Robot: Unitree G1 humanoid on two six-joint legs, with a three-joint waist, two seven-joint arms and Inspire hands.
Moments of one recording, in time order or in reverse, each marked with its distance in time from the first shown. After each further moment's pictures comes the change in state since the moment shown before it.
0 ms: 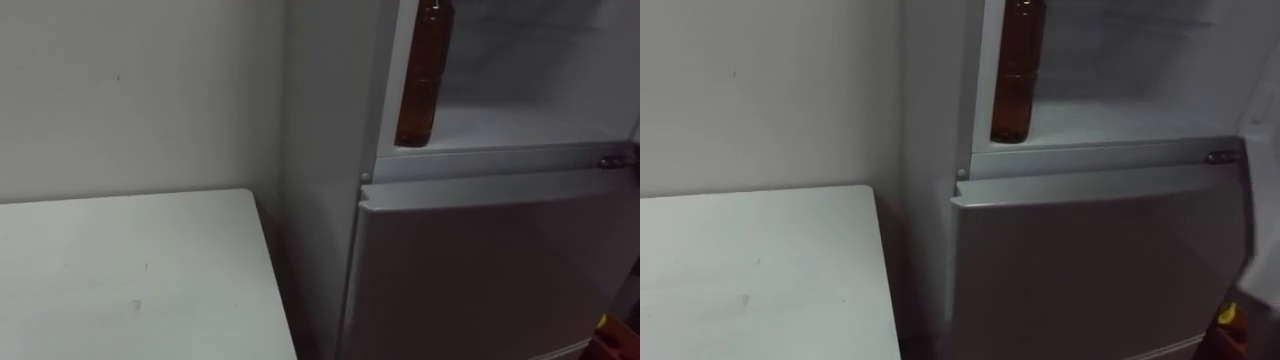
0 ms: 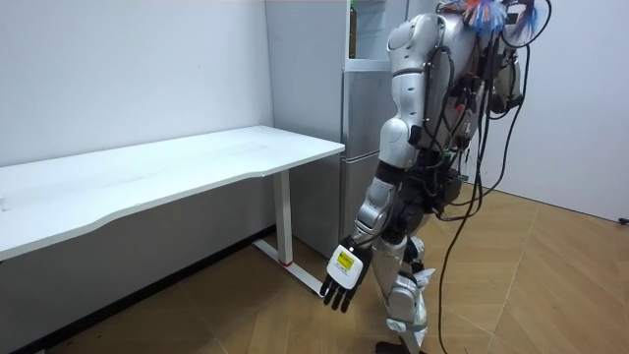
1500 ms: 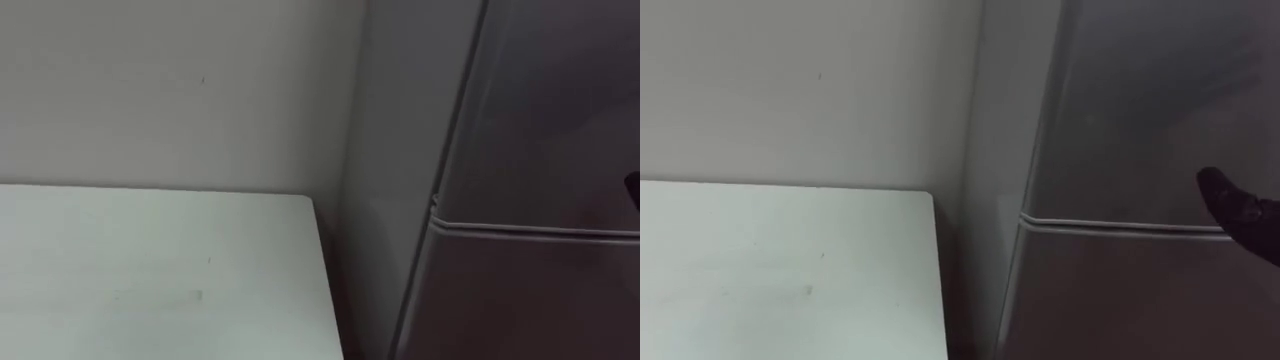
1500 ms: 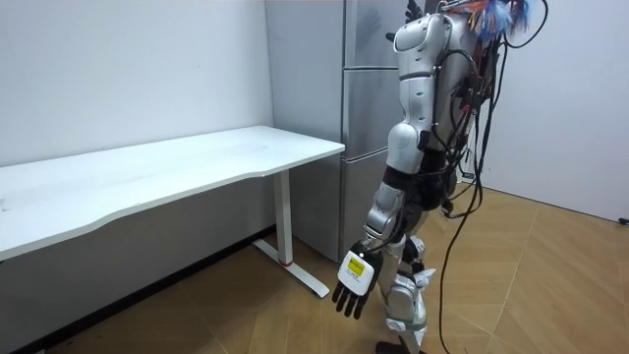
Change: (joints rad) left arm -0.029 0.016 -0.118 -0.042 0.057 0.065 0.022; right arm -0.142 0.010 0.180 0.004 0.004 -0.071 0.237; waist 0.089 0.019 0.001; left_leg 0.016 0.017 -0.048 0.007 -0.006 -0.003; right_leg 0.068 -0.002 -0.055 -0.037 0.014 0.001
